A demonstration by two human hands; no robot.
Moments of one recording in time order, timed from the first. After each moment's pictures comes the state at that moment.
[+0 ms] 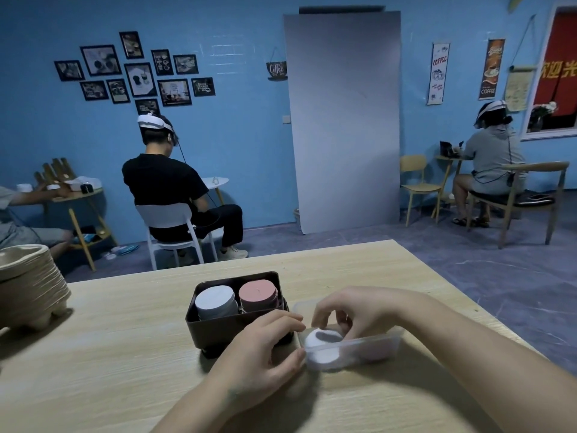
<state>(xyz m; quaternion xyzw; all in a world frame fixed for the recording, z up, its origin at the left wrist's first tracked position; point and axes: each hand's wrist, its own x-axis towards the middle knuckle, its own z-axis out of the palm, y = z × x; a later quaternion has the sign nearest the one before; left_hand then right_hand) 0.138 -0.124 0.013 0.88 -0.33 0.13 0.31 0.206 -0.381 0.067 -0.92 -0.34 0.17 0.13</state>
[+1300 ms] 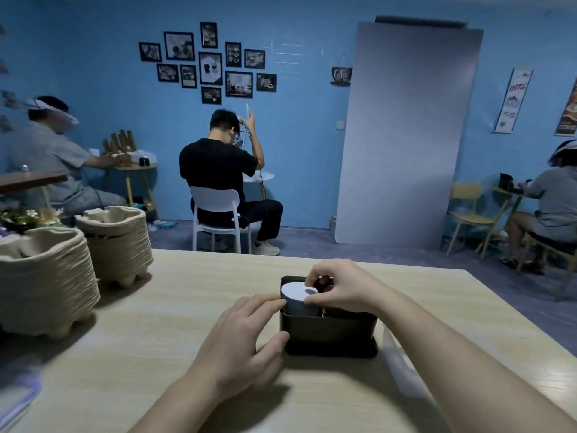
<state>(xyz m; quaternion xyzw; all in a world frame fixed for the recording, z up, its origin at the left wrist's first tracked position) 0.143 0.033 0.000 0.91 -0.21 0.26 0.24 0.252 -0.201 0.079 -0.92 -0.32 -0.04 0.25</state>
